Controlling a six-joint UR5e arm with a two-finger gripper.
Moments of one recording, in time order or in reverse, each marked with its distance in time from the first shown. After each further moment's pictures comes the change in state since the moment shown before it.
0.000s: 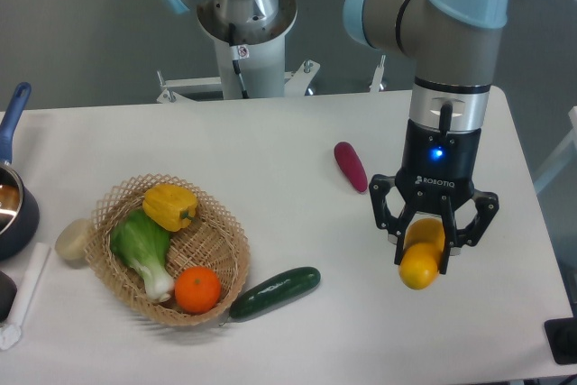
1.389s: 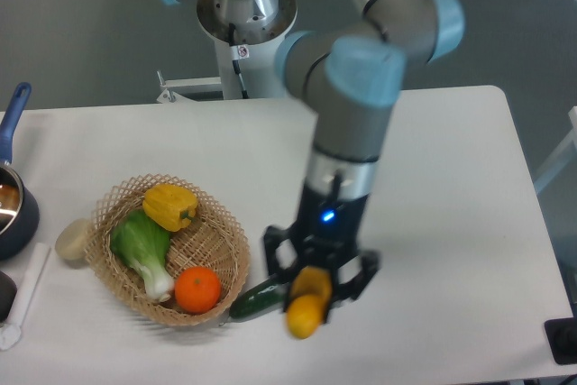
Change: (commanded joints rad) arm -0.268 -0.113 -0.083 0.120 -0.049 -0.299
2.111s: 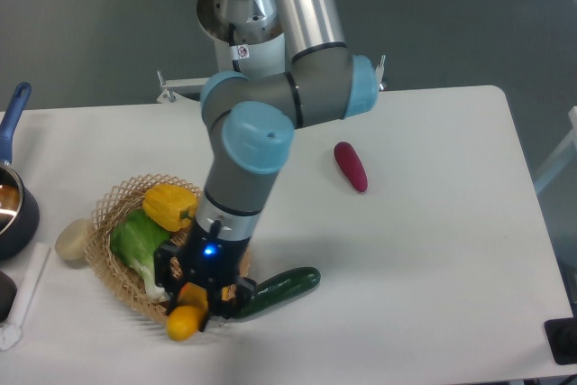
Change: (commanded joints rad) arm -0.123 0.072 -0.214 0.002 0.000 0.046
